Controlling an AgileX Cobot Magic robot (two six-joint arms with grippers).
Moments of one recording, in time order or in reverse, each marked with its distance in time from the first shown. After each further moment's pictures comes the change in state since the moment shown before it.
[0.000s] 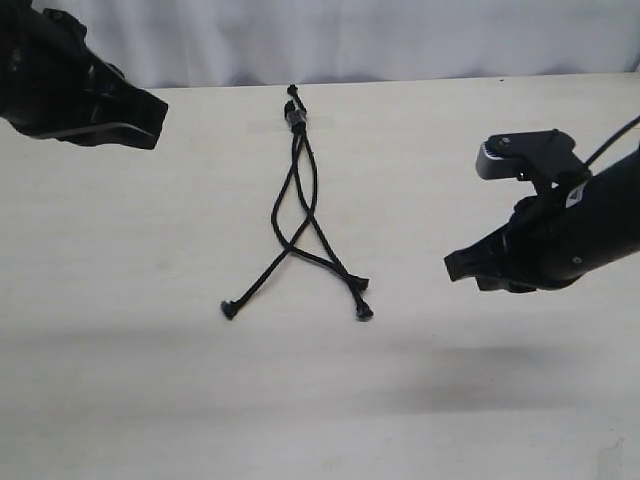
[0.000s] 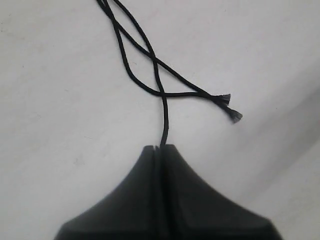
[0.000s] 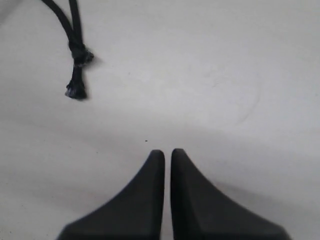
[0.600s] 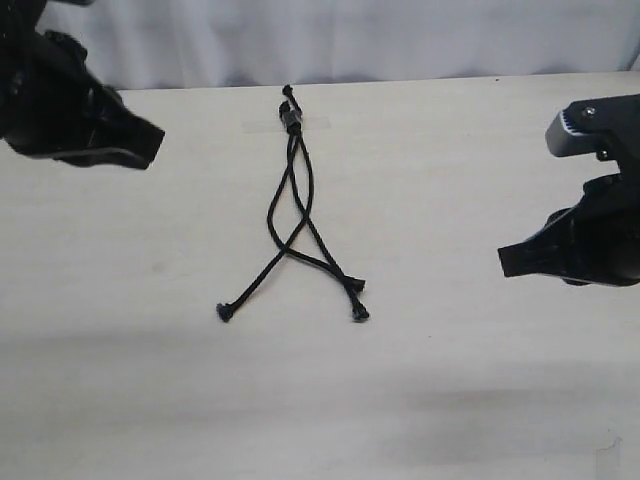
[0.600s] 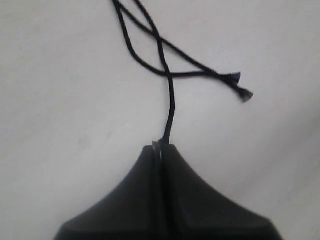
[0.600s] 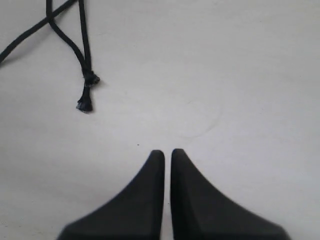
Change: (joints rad) left arm 0.000 0.000 0.047 0.039 0.017 0.000; right arm -0.006 -0.310 0.070 -0.083 0.030 0.056
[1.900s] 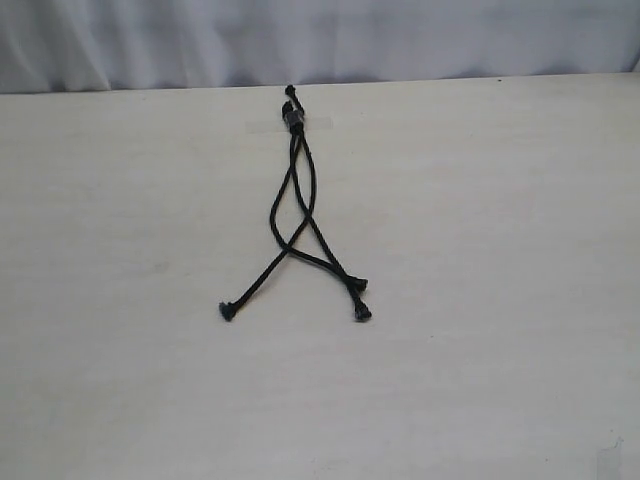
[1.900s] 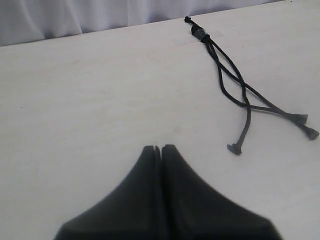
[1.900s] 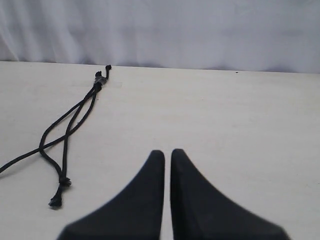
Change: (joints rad) left arm 0.177 -1.062 0.509 0.249 0.026 -0.253; right arm 0.000 -0.898 0.399 -0.406 -0.179 0.341
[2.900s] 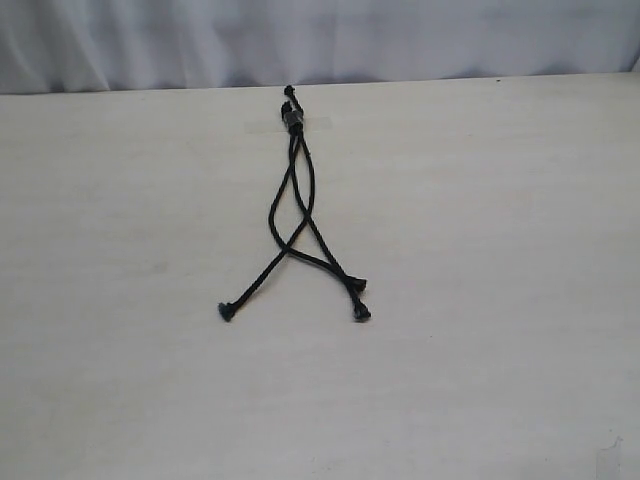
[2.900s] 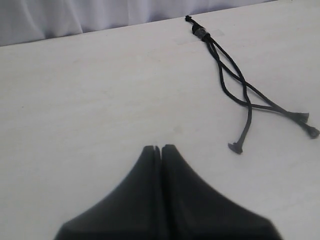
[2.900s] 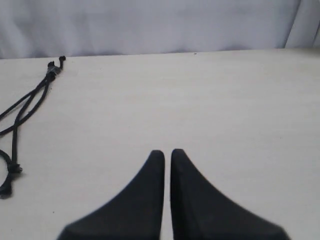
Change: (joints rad) left arm 0.000 -0.006 0.000 0.006 0.008 -0.002; right arm -0.262 -0.230 0.232 0.258 -0.027 -0.246
